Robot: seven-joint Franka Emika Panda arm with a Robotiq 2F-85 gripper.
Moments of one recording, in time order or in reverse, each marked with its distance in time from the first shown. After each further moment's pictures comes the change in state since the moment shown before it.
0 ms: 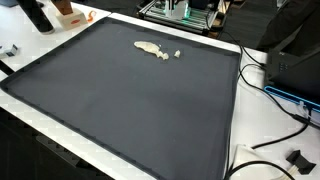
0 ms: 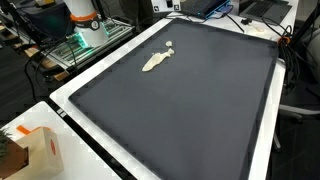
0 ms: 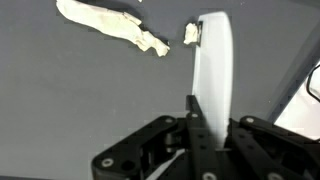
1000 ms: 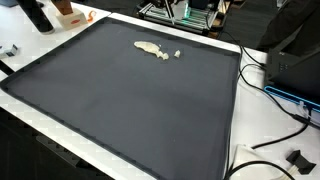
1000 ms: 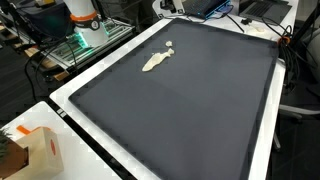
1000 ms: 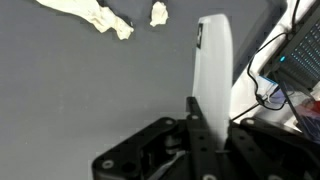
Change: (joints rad) arm 0.056 0.096 -0.203 -0.007 0.565 -0.004 -0.669
